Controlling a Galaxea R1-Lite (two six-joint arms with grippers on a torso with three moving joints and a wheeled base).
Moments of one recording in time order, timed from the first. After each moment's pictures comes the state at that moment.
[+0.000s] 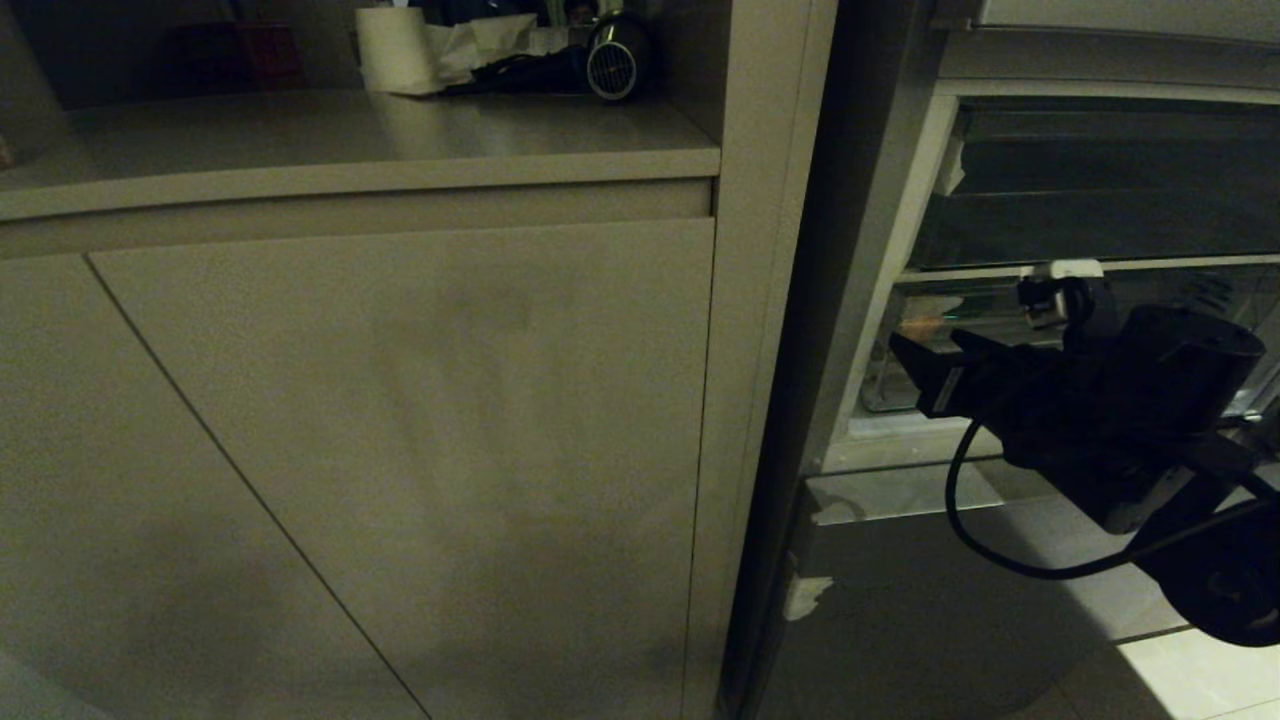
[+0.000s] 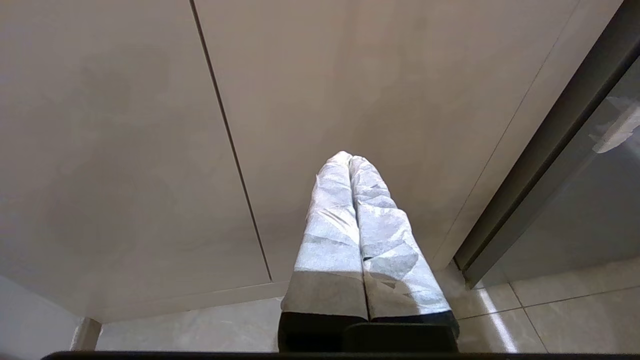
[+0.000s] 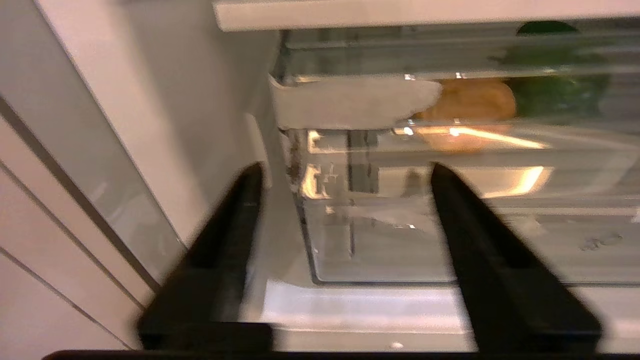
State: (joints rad) left arm -0.01 0.00 -0.04 0.10 0.00 0.00; right arm 0.29 1.76 -0.68 -1.18 -0.14 0.03
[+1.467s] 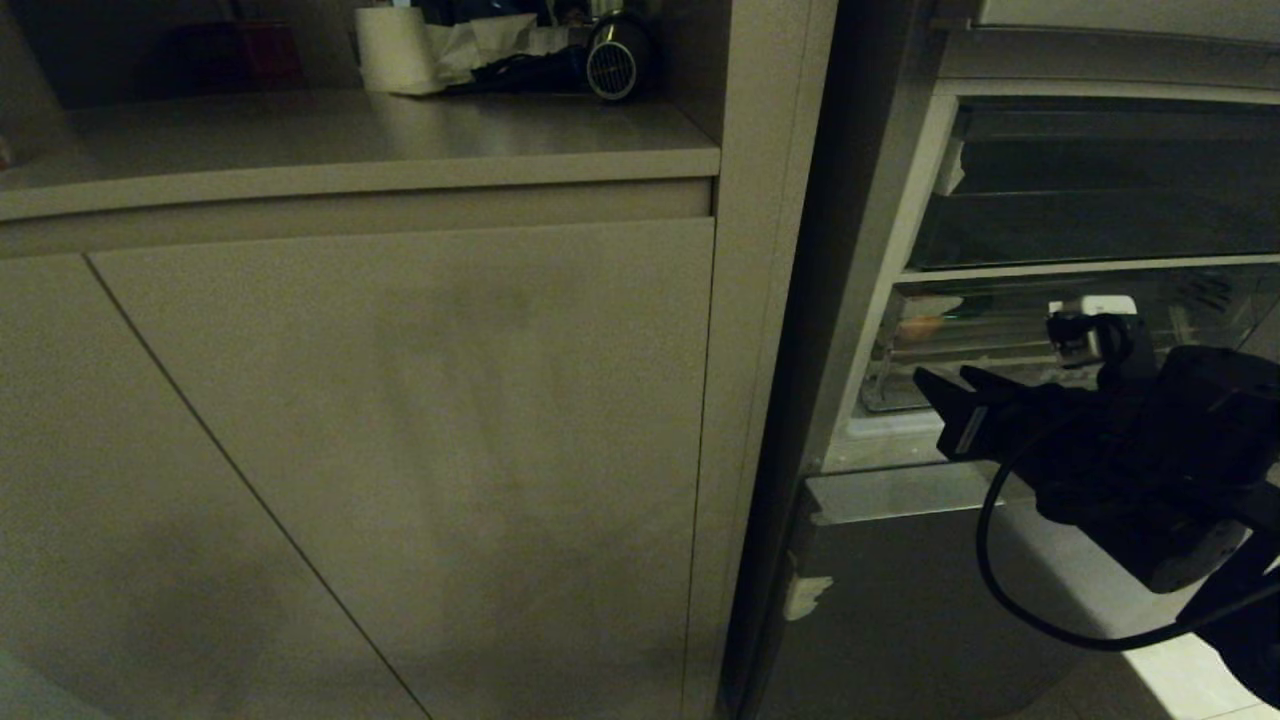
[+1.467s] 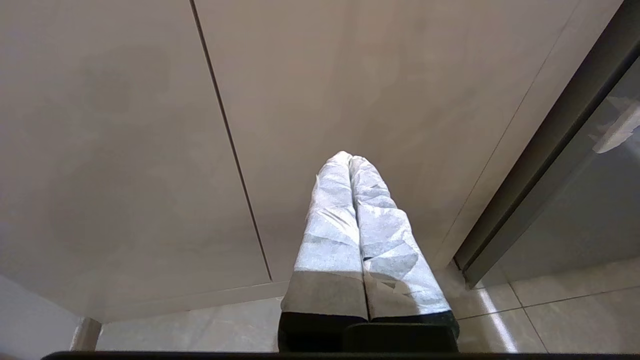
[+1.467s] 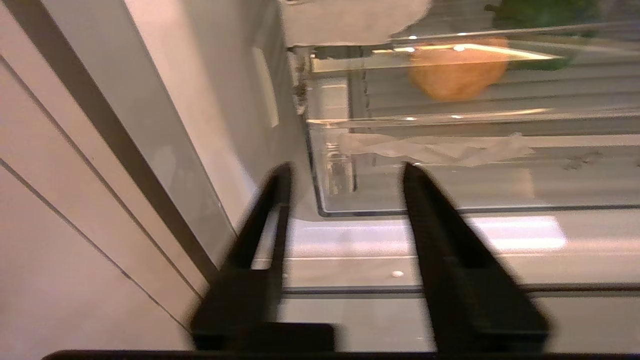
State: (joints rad) left arm -0.01 0.00 -0.04 0.10 0.01 0.00; right arm 0.32 1.68 -0.53 -1.19 -0.18 0.06
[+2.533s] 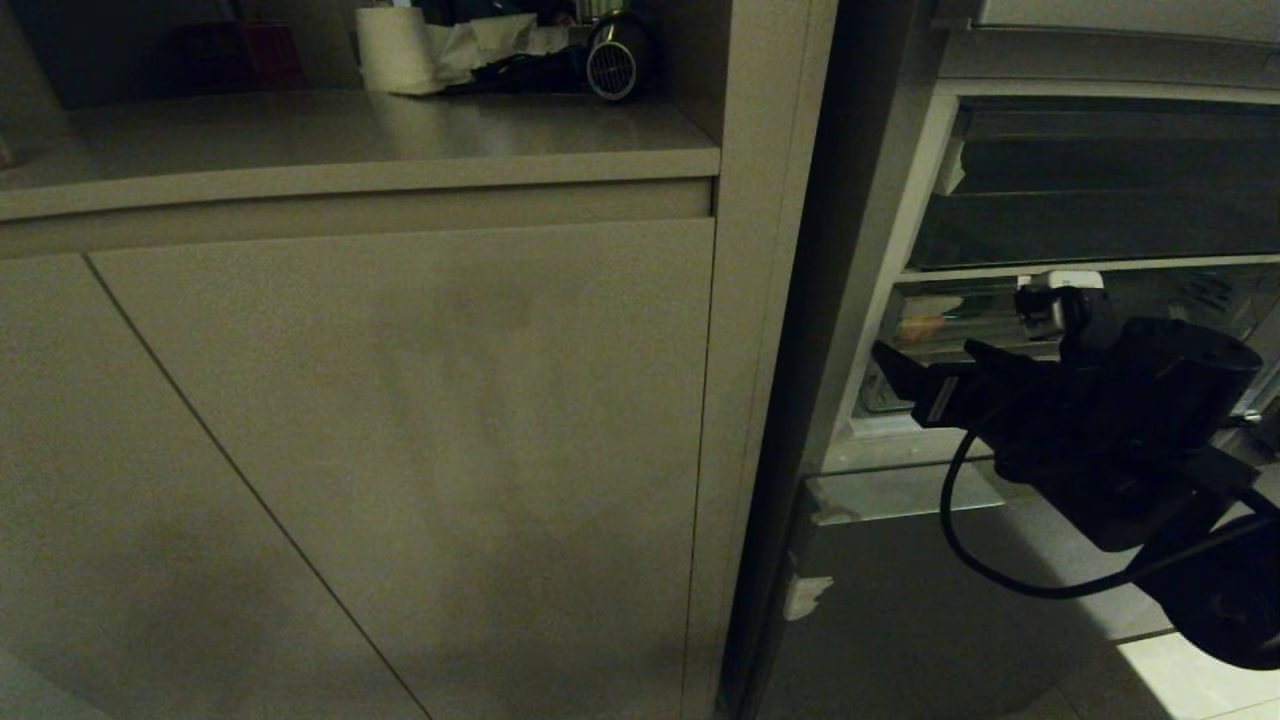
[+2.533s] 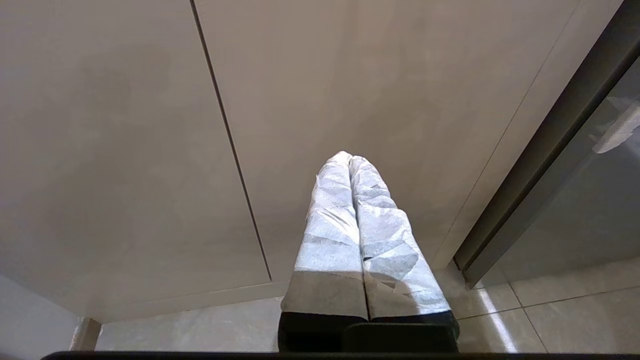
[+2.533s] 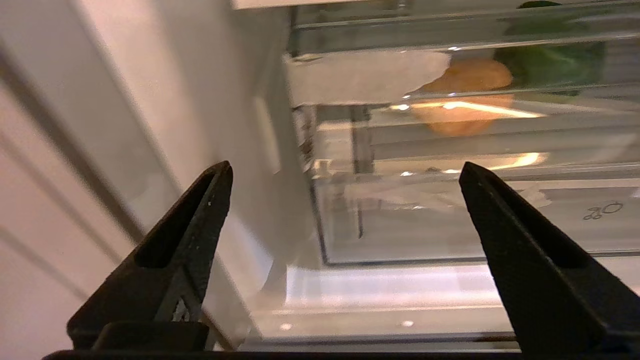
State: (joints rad) left arm -0.01 0.00 -0.04 0.10 0.01 0.00; right arm 0.33 1.75 -0.65 -1.19 -0.22 0.05
